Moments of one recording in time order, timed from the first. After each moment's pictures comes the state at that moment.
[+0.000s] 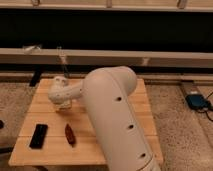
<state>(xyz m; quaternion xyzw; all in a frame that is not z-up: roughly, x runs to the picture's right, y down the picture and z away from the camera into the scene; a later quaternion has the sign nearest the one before) -0.313 0.074 0.927 -0.15 -0.17 0.04 0.97</state>
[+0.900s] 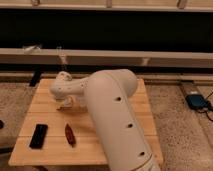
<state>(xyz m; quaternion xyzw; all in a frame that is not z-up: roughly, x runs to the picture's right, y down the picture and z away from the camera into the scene) -0.301 0.063 0.940 -0.20 -0.17 0.05 0.96</state>
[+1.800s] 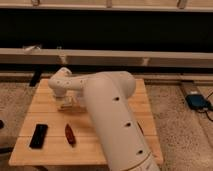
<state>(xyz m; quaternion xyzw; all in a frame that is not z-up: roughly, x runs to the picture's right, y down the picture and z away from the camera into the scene) -0.306 0.071 0.937 -0.24 -0.17 0.01 0.96</state>
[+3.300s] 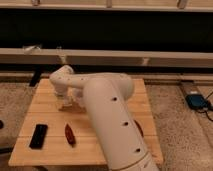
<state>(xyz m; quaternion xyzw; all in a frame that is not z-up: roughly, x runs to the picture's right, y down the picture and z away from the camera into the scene) -0.290 0.058 0.947 -0.28 -0.18 0.02 0.94</state>
